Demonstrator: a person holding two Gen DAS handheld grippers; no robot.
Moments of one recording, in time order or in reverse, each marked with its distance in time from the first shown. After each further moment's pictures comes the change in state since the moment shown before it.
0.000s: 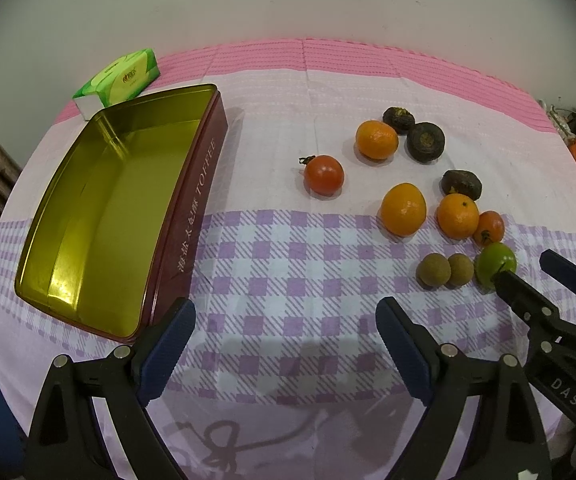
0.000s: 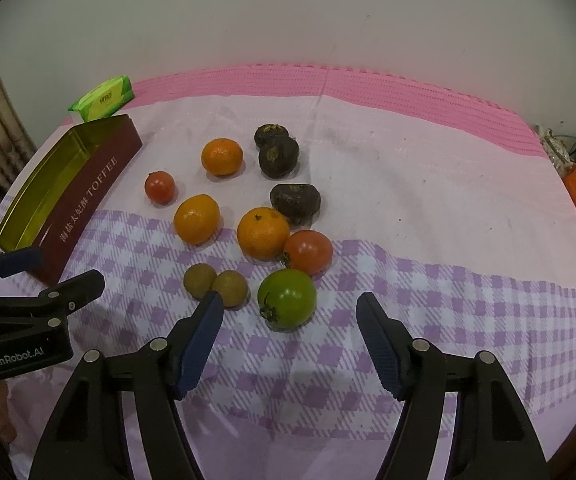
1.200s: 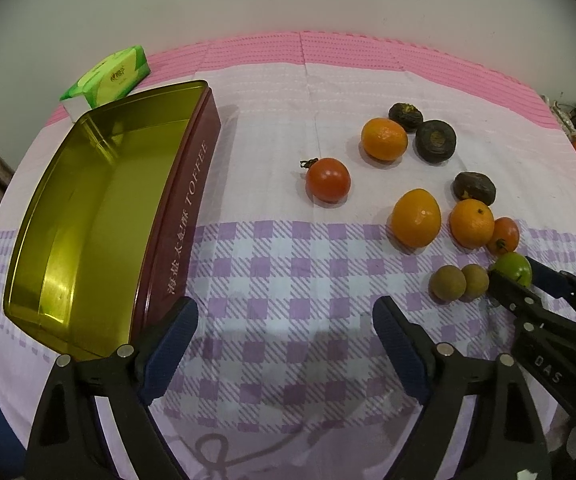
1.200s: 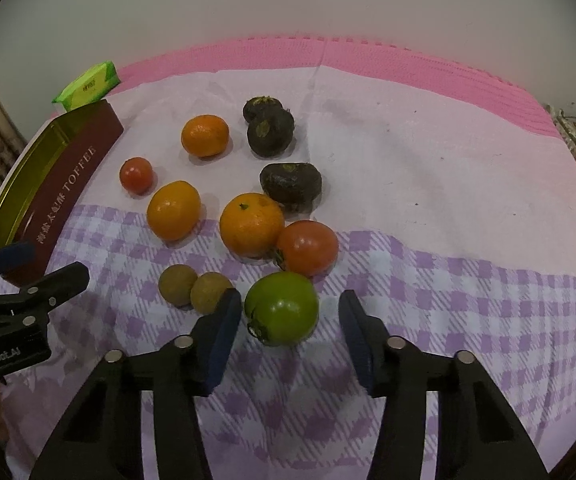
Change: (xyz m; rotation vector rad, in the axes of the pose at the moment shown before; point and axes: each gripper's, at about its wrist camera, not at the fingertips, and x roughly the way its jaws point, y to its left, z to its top) left arm 0.019 0.001 0.012 0.017 0.023 -0.006; right arm 0.041 -0.004 0.006 0.026 0.084 0.010
